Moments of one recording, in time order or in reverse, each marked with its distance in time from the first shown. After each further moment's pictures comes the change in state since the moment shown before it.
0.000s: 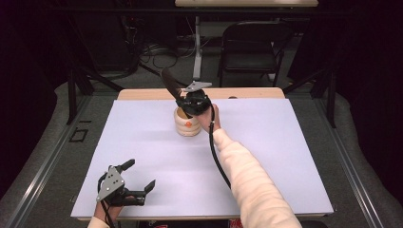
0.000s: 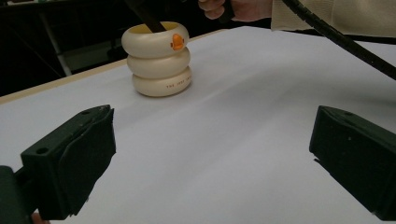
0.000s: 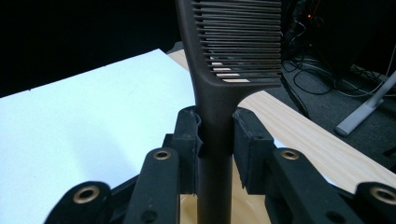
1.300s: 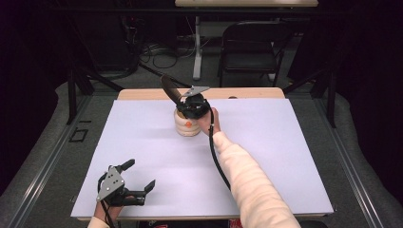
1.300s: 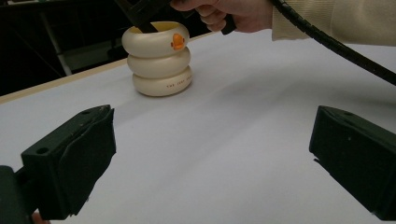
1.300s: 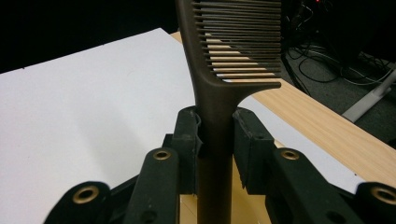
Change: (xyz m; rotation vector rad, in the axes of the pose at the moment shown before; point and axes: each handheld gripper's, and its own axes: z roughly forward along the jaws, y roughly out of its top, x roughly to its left) left arm 0.000 0.000 0.000 0.000 0.000 0.003; right arm 0.001 -0.015 0.010 0.052 0.009 -0.004
